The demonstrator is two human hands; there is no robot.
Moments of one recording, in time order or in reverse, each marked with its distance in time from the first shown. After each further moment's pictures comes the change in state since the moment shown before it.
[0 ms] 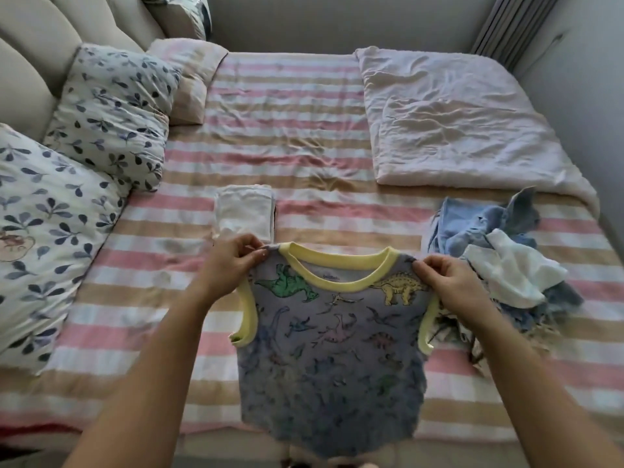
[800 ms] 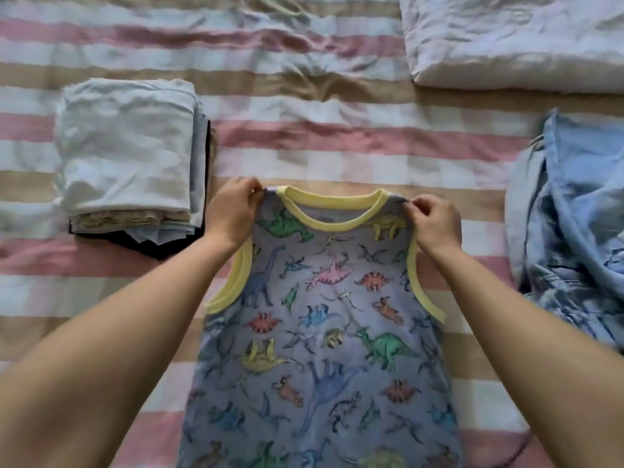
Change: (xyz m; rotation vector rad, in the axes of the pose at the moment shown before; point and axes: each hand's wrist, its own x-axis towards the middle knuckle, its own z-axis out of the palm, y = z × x) left_hand 0.308 -0.286 0.214 0.474 0.166 0.031; right_hand 0.332 0.324 0.098 -0.416 0.313 0.134
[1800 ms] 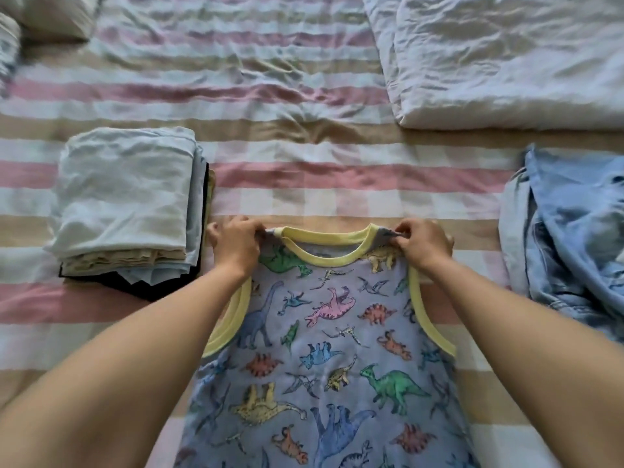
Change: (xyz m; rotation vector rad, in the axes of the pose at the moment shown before) left_hand 0.016 -0.008 0.028 0.211 0.073 -0.024; right_hand 0.026 -0.009 0.009 -0.390 -0.049 -0.025
